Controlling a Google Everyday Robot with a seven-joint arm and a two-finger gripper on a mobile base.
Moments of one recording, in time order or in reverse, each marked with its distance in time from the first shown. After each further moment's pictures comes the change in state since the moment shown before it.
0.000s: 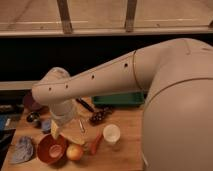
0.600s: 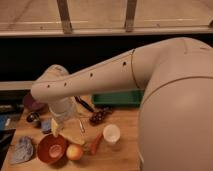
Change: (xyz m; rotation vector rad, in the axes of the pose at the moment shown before) arm -0.005 -0.007 -0.007 0.014 0.018 0.013
